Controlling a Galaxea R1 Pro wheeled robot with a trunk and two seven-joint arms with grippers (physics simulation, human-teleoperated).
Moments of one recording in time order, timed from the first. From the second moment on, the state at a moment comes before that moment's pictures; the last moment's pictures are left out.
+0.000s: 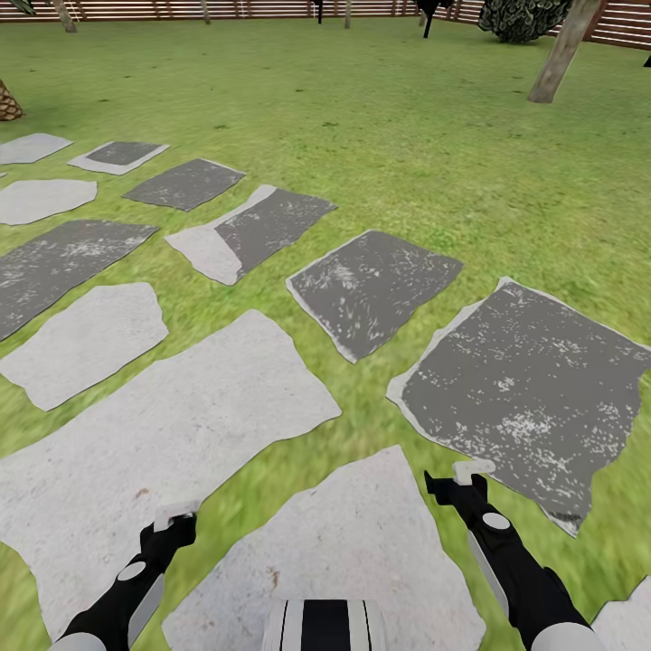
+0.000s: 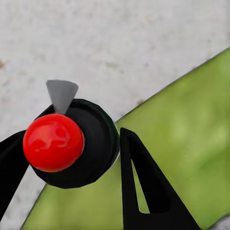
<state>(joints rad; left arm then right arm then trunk) -0.51 0.12 0.07 -0.44 0.13 -0.18 0.01 -0.46 -0.08 0.00 -0.86 0.03 0.11 0.00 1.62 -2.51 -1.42</state>
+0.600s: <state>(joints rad) -0.51 0.12 0.08 -0.44 0.13 -0.18 0.01 -0.46 -0.08 0.00 -0.86 0.03 0.11 0.00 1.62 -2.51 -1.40</state>
